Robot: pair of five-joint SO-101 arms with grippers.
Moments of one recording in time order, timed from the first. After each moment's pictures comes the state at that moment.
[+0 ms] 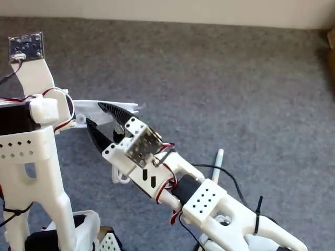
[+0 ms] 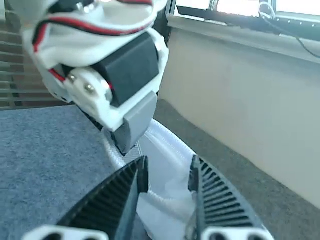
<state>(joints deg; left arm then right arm) -14.0 -24.8 1.2 96.9 11.2 -52.7 -41.7 59.3 -8.1 11.8</state>
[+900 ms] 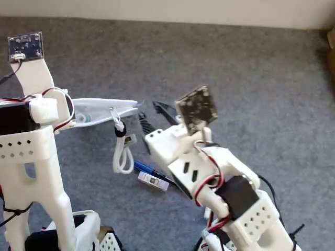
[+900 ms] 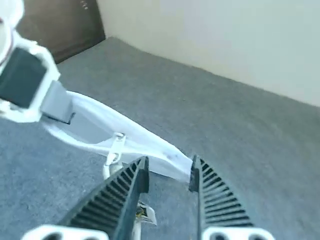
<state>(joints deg) -14.0 -24.8 1.2 96.8 11.2 -39.6 -61.3 38.2 48.4 -5.1</state>
